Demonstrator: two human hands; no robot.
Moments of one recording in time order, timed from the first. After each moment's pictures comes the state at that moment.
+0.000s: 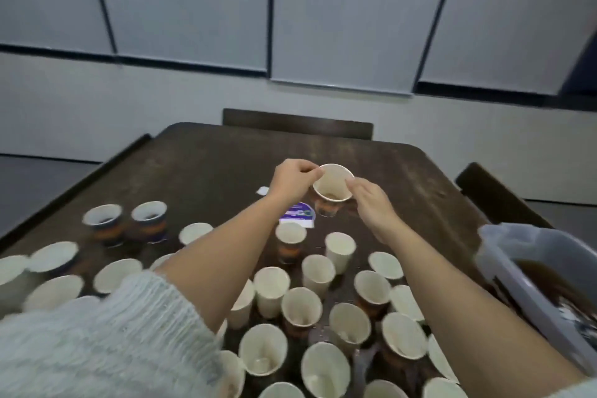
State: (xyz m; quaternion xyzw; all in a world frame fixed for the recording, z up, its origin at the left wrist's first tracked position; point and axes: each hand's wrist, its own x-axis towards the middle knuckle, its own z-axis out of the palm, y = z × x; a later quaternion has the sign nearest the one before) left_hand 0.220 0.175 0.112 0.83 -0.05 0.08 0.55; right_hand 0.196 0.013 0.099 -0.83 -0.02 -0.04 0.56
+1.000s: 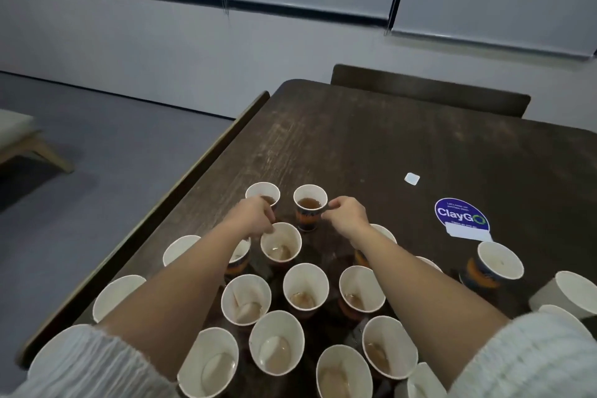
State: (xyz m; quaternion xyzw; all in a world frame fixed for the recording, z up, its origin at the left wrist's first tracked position) left_hand 0.246 0.602 -0.021 0.93 0.16 -0.15 0.28; right_hand 0.298 0.412 -0.030 -0.89 0.01 0.15 0.43
